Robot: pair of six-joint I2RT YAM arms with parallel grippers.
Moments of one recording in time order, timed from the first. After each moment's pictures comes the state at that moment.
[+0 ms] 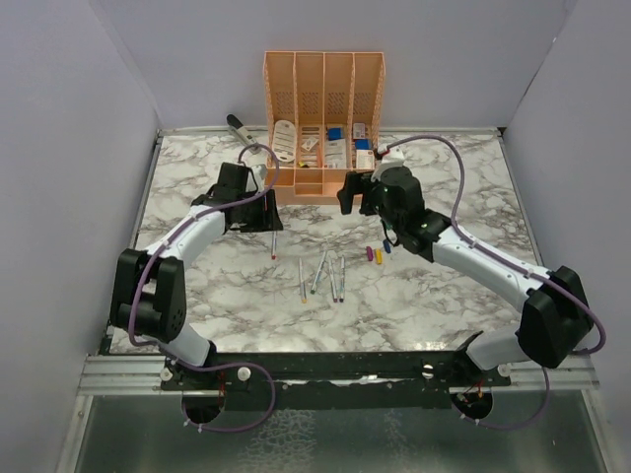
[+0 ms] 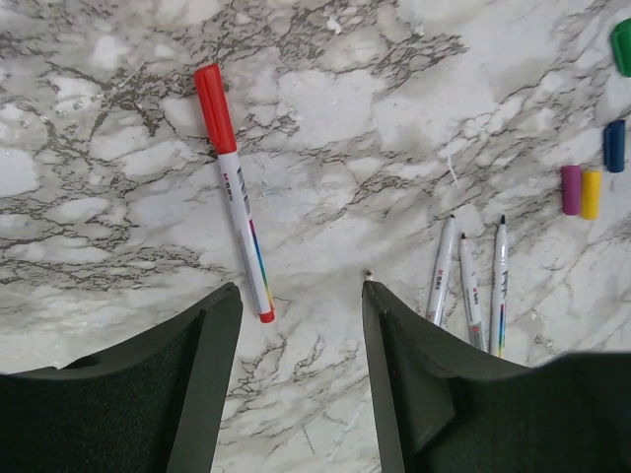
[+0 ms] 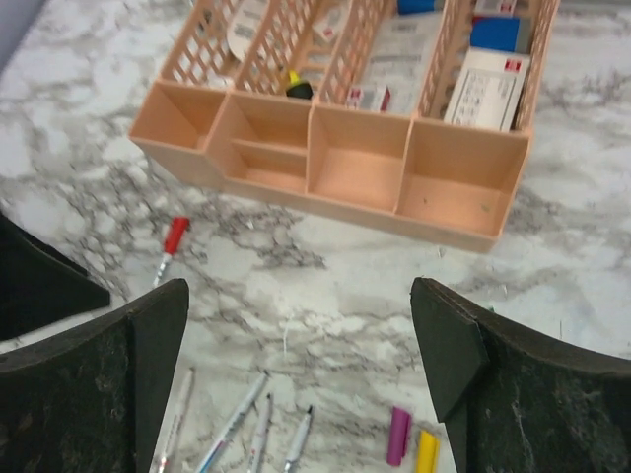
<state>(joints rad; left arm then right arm) -0.24 1.60 1.06 -0.42 0.32 -0.29 0.66 1.40 1.04 0.08 0.26 0.29</state>
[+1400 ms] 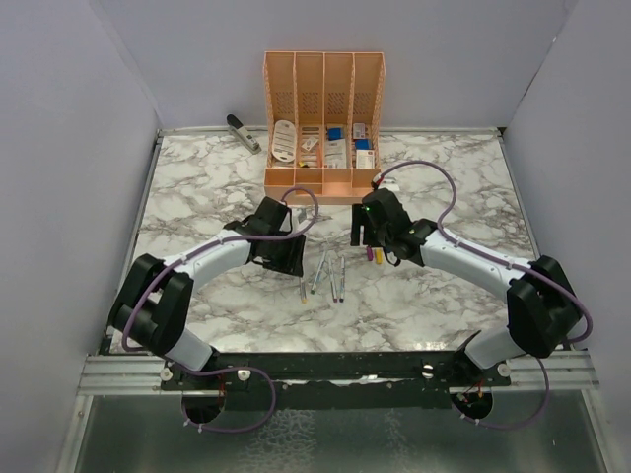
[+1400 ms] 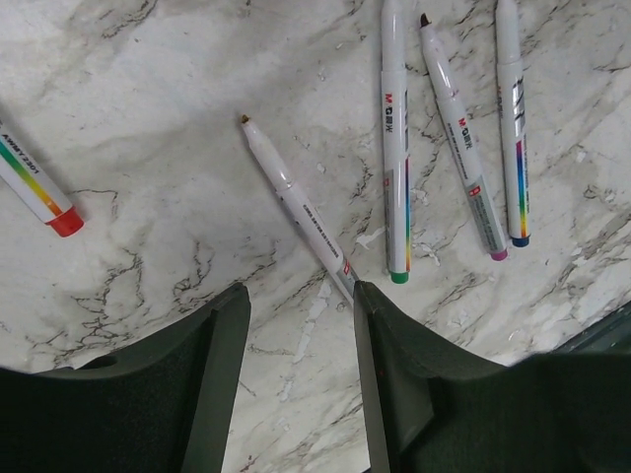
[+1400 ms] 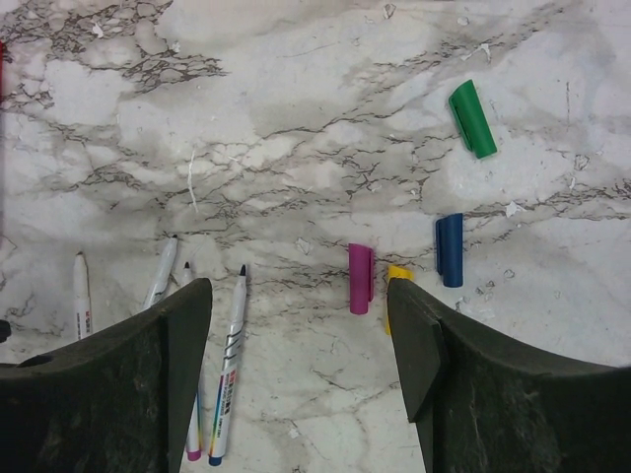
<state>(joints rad) -0.52 1.50 0.88 -0.45 0.29 -0.27 0.69 1.49 0.98 -0.27 0.32 0.51</state>
